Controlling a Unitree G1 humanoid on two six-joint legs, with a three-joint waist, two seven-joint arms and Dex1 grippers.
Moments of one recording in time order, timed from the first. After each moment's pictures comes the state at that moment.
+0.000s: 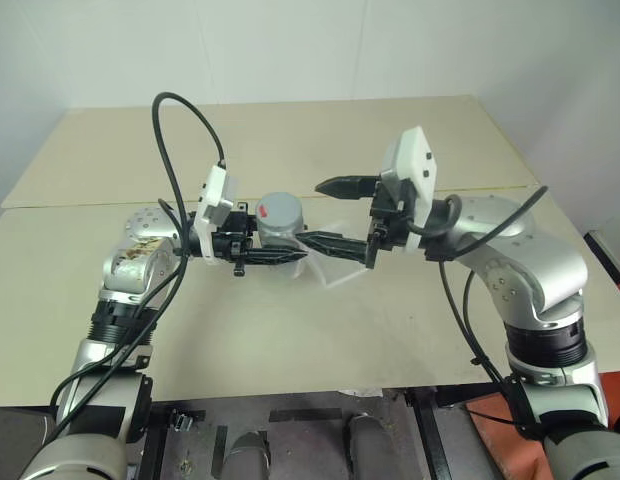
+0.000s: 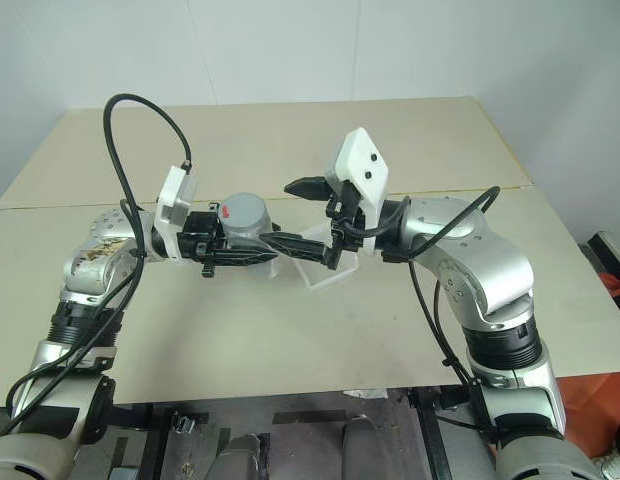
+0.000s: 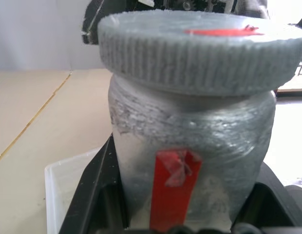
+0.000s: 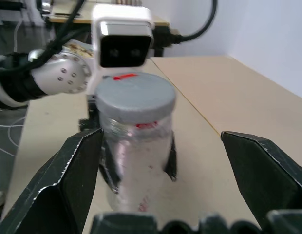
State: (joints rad) left arm -0.74 0.55 -0.04 0.19 -0.51 0.31 -1.43; right arm -0.77 -0.52 0.10 -0.39 0.58 0.75 0.83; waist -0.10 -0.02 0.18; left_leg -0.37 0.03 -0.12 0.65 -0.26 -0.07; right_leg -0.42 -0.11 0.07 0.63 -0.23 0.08
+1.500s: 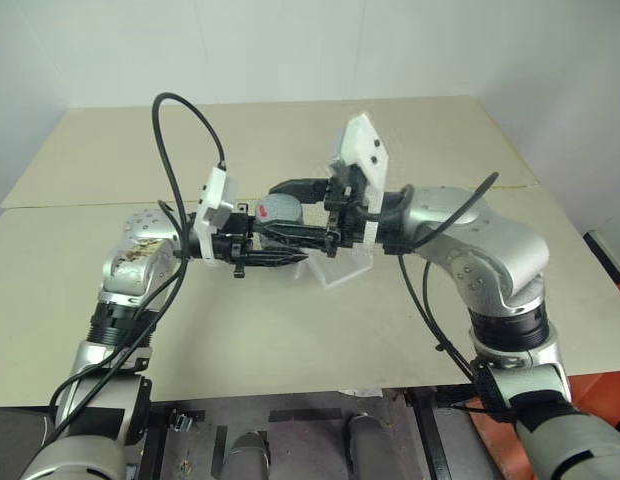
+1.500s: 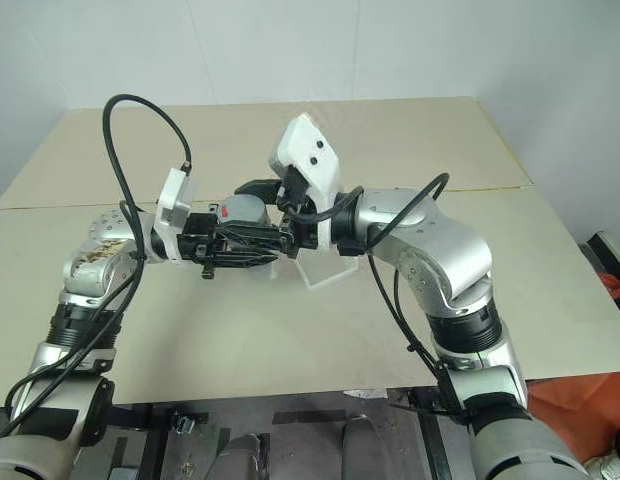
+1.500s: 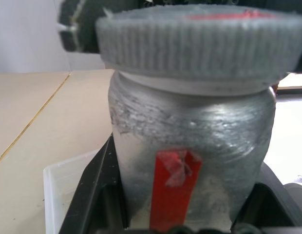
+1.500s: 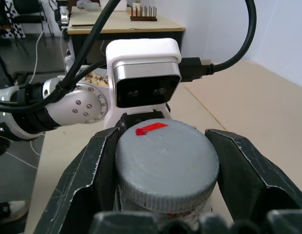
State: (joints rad) left arm -0.73 0.55 -0.04 0.17 -0.51 0.30 -1.43; right arm -0.91 -0.37 0.13 -0.34 0.63 0.92 0.71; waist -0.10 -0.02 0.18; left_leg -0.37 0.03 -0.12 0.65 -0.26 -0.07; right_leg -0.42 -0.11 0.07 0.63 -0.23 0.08
